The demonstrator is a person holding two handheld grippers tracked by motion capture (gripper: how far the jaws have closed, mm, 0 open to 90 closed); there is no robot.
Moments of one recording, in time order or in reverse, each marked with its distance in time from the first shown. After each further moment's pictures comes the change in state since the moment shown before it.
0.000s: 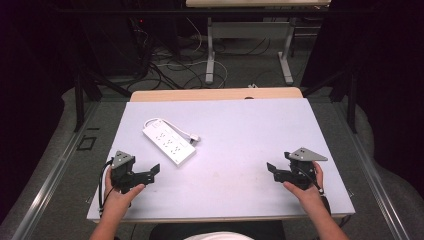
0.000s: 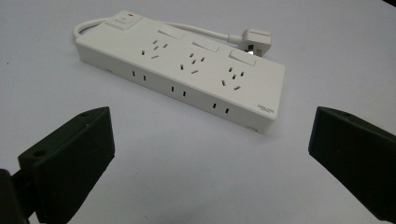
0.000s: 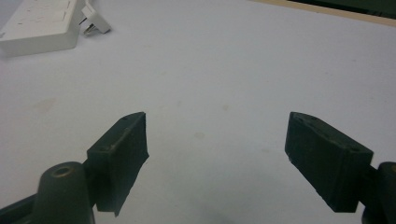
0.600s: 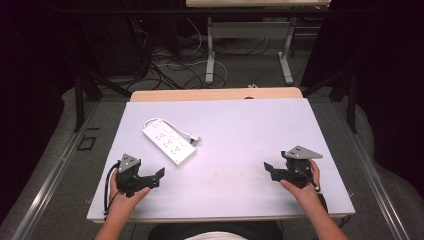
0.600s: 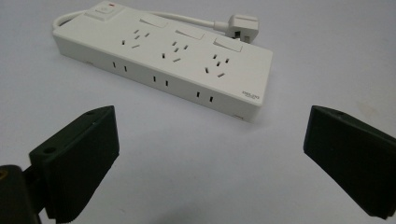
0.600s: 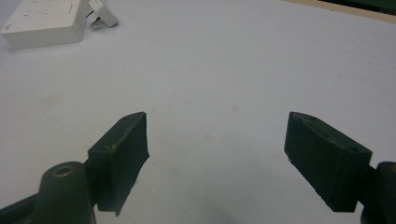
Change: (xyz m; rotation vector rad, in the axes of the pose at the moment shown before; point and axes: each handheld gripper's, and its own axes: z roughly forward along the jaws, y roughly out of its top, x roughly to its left) left arm -0.015 -0.008 0.005 0.012 -0.009 0.032; right arm 0.002 0.006 0.008 0.018 0.017 -0.040
